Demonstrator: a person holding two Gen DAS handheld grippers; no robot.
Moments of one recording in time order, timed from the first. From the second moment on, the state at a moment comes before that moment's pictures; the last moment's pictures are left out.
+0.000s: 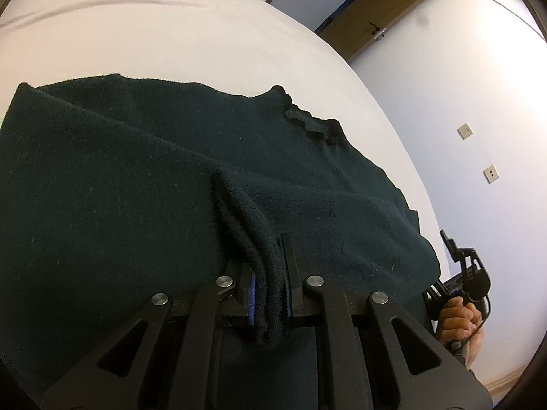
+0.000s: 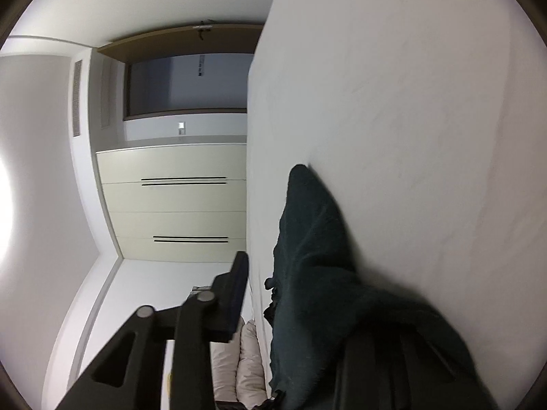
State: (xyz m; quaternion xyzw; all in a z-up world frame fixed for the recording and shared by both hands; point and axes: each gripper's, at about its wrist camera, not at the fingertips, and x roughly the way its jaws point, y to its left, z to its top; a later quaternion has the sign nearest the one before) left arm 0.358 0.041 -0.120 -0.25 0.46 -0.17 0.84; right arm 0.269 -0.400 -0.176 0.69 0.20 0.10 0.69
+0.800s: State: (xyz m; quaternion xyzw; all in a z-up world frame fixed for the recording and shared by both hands) left arm 0.335 0.047 -0.075 -0.13 0.45 -0.03 0.88; right arm 0.236 -0.339 -0.077 0.52 0.29 0.14 0.79
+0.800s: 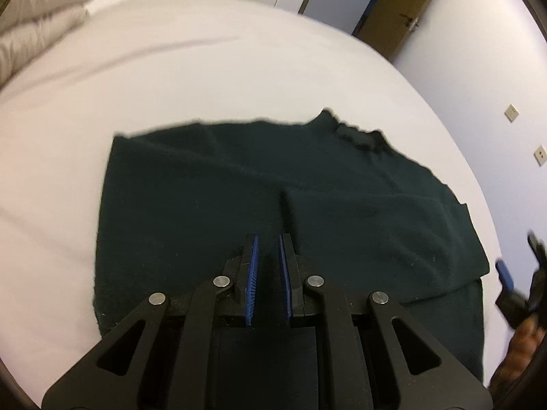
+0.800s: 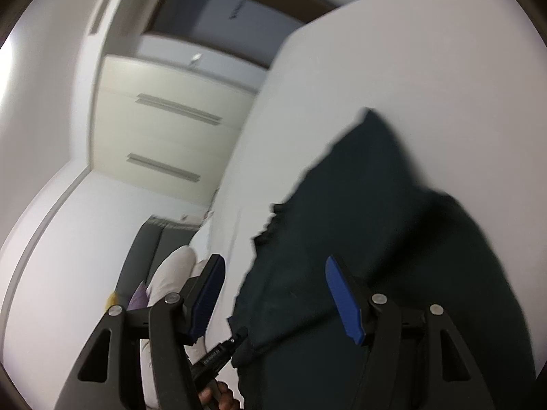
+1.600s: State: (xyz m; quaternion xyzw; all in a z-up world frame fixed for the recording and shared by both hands) left arm 0.352 0.043 -0.126 -0.19 0.41 -0.14 0.88; right arm 0.267 -0.379 -0.088 0.54 0.24 0.10 0.80
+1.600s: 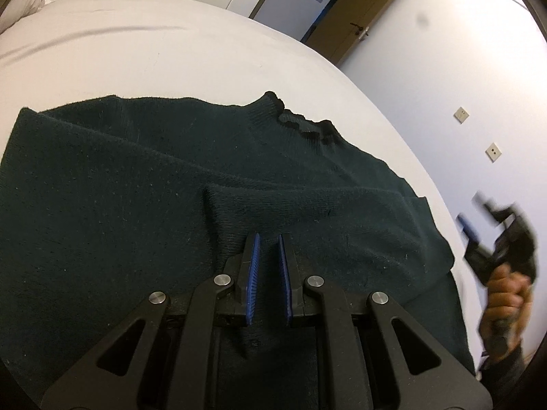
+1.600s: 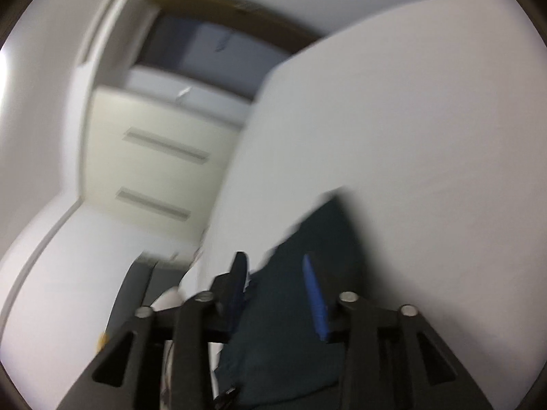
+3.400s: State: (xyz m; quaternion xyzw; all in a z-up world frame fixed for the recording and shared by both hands) left arm -0.105 -0.045 -0.117 0.45 0.27 -0.10 0.85; right arm -0.099 -0.190 -0.036 -0.22 0.21 0.00 0.95
